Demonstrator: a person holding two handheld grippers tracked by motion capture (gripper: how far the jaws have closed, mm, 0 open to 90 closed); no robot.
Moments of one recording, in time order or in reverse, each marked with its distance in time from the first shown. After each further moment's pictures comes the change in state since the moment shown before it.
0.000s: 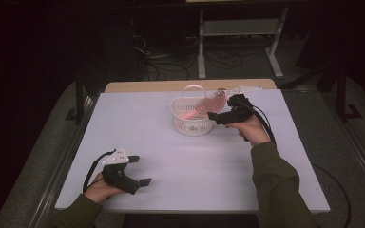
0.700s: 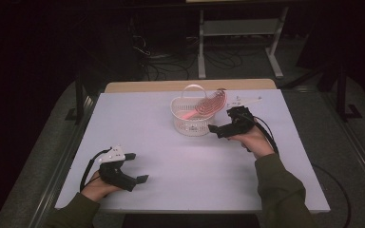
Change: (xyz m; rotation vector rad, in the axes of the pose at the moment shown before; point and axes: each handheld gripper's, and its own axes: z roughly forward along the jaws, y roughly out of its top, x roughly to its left) left arm 0.008 0.000 -0.006 -0.011 0.033 -0.011; right arm 0.019 -0.025 -0.013 0.044 0.025 -0.052
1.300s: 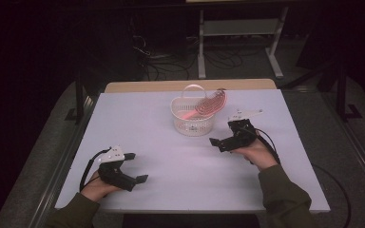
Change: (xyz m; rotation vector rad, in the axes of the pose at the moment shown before) left arm -0.001 0.000 -0.001 -0.003 0.002 0.000; right arm 0.017 -0.029 -0.009 0.041 0.021 -0.020
